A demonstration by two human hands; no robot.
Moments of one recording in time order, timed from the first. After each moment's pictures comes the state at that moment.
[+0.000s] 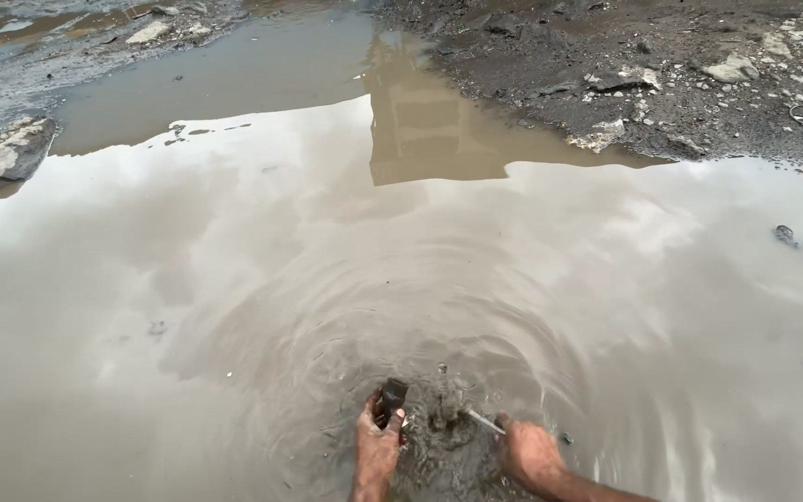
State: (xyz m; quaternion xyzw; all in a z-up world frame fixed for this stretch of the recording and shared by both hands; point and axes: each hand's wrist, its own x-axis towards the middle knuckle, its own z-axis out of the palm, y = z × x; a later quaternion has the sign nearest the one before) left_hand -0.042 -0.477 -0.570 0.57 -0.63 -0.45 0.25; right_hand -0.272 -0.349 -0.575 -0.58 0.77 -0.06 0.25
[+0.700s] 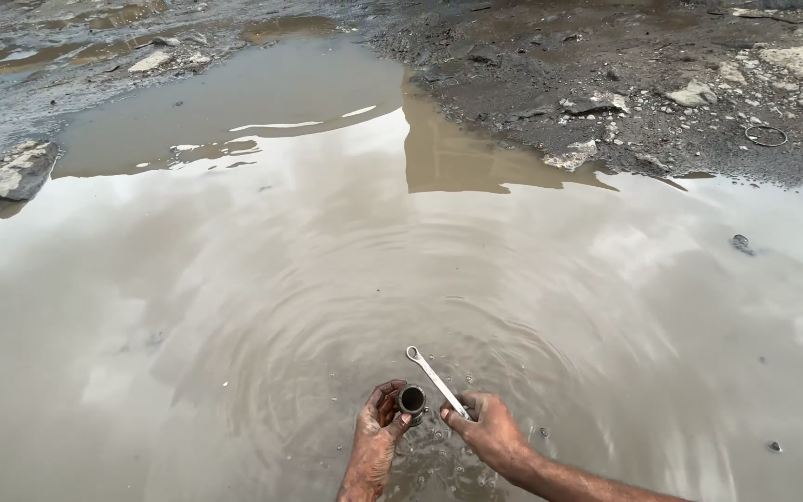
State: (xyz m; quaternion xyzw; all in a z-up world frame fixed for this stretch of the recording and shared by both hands) left_hand -0.049 -0.450 -0.506 0.34 -0.43 -0.75 0.38; right_hand -0.230 -0.354 -0.446 -0.37 0.75 -0.33 0.45
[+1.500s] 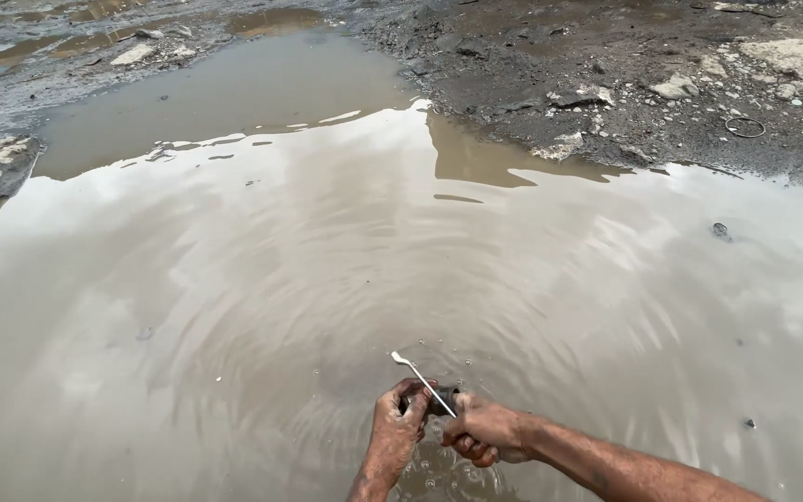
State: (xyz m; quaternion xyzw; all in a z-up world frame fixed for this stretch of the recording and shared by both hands) left_hand -0.073 -0.414 -0.455 0.37 -0.53 -0.71 0.28; right_hand -0.258 -0.341 -0.442 -0.24 0.49 -0.29 0.79
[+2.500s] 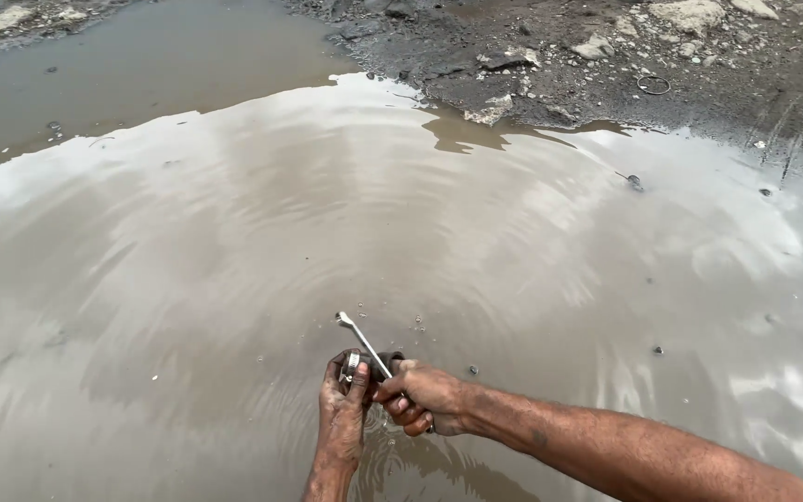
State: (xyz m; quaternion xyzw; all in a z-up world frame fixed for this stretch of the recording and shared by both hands) left_hand -0.073 -0.389 -0.471 0.33 -0.45 -0.73 0.40; right_hand -0.228 -0.318 -0.405 -0.16 0.44 -0.42 0.78
